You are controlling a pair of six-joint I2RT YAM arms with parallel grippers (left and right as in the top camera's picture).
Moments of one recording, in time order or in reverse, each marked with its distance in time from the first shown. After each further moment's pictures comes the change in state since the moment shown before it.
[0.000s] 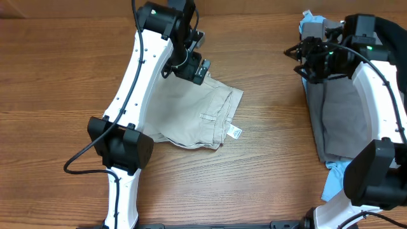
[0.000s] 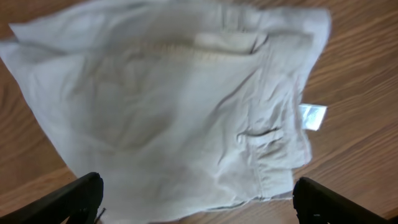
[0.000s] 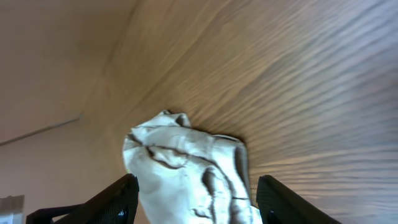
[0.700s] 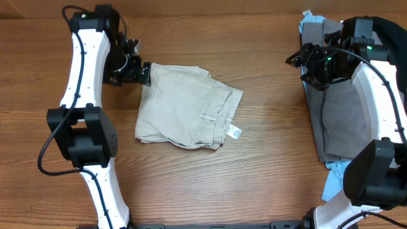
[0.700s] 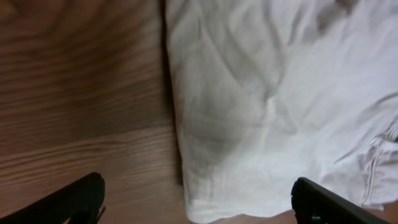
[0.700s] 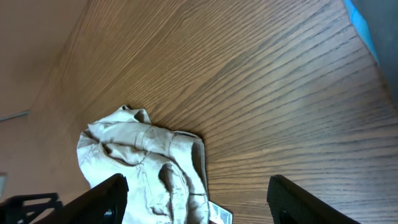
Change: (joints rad) left arm 0.385 0.000 -0.251 0.097 0.087 0.112; right arm 0.003 0.000 0.000 -0.074 0.109 -0.119
